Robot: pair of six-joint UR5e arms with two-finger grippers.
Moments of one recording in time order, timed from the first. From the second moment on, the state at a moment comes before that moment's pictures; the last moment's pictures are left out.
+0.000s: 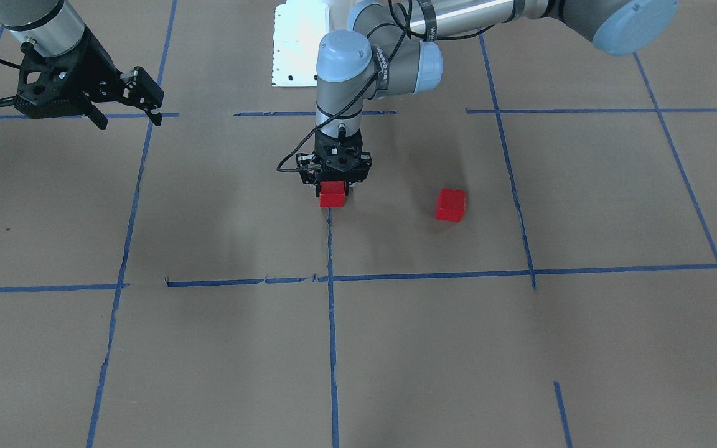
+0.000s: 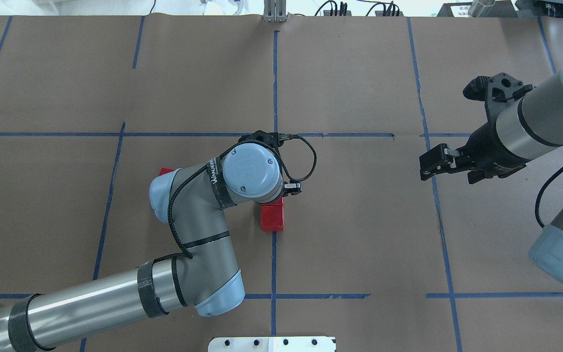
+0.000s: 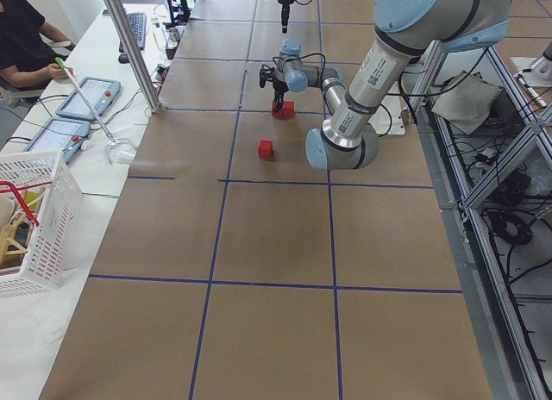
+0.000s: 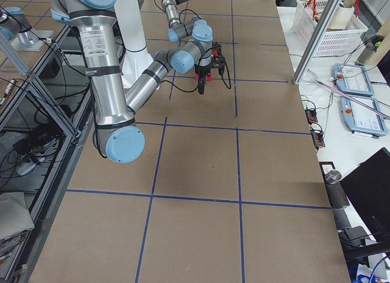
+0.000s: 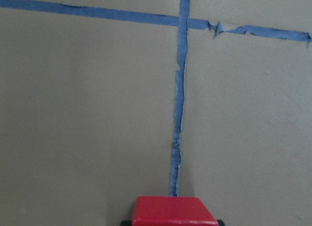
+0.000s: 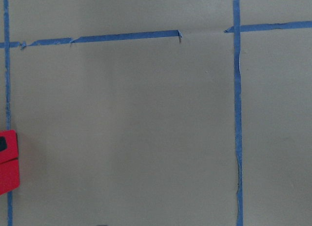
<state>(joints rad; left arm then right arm) -0.41 -2.39 -1.48 -1.75 -1.68 -1.38 0.81 -1.38 2.21 -1.68 2.15 1.03</state>
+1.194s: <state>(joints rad) -0.46 -2.29 -1.66 -1.76 -1.68 -1.36 0.81 -1.39 2.20 -1.68 2.15 1.03</state>
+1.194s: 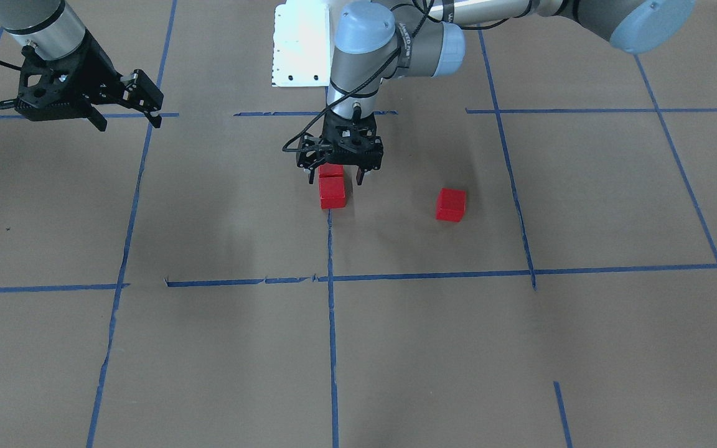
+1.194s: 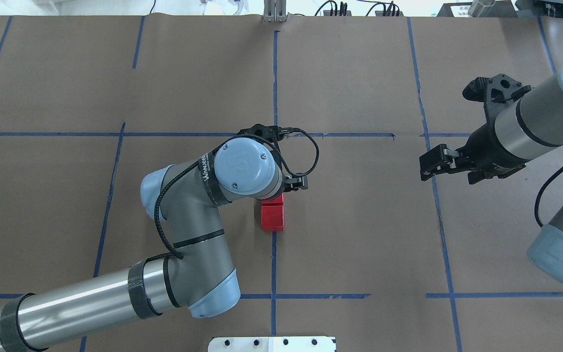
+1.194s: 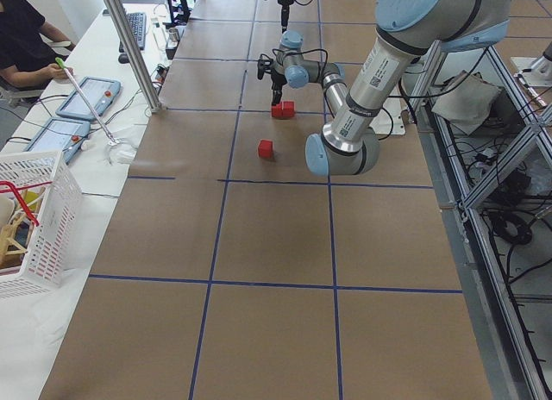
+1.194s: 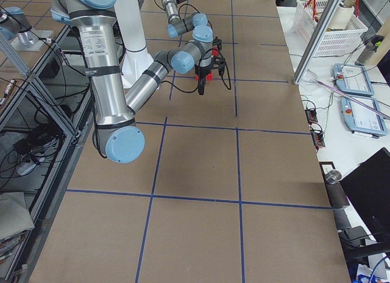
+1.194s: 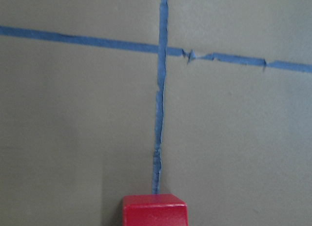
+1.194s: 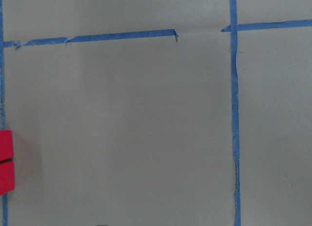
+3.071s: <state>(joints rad) -0.59 -2.00 -1.71 -1.79 -1.77 -1.10 0.81 -1.39 2.22 -1.68 2.15 1.05</state>
